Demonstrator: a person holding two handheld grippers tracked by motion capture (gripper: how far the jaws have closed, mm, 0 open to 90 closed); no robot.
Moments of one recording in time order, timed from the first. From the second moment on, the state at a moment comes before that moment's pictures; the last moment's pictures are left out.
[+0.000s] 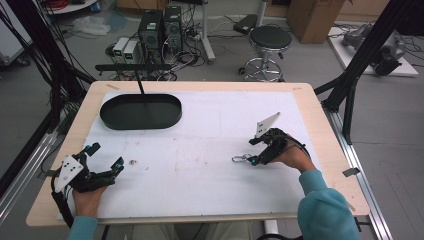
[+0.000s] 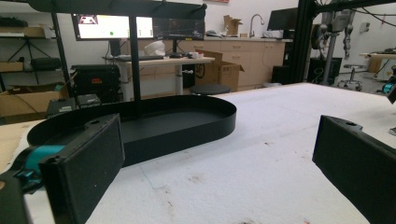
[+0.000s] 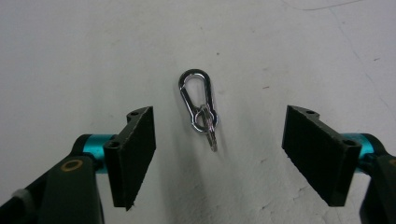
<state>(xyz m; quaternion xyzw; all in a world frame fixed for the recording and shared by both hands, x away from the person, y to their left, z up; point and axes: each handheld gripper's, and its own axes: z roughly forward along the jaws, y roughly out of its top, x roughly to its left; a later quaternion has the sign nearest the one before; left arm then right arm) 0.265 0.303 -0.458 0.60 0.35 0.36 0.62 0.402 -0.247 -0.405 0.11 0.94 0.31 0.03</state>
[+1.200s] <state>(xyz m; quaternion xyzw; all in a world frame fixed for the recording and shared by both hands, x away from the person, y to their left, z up) 0.265 0.303 -0.458 0.60 0.35 0.37 0.62 0.406 -0.239 -0.412 0.07 0.96 0.27 0.00</state>
